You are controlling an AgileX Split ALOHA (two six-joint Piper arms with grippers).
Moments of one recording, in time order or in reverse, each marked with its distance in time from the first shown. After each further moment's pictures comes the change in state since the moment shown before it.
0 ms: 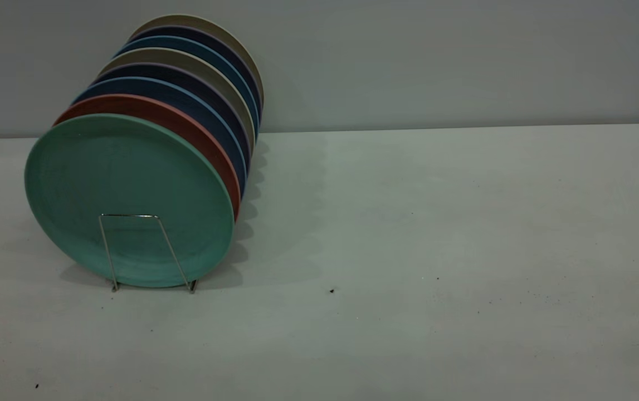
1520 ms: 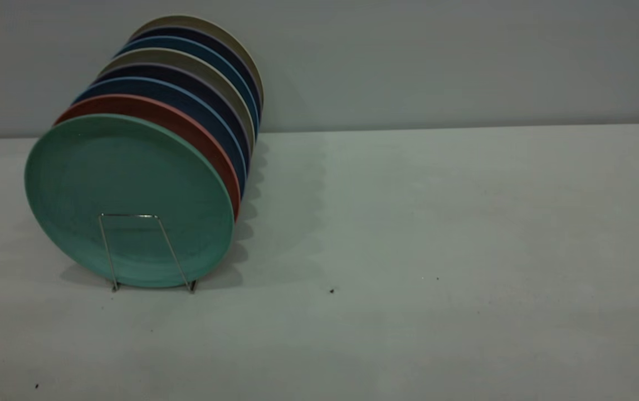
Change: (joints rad) left arm 0.001 -0.738 0.540 0.131 -0.031 -0.310; right arm -0.153 -0.324 0.000 0.001 0.013 0.043
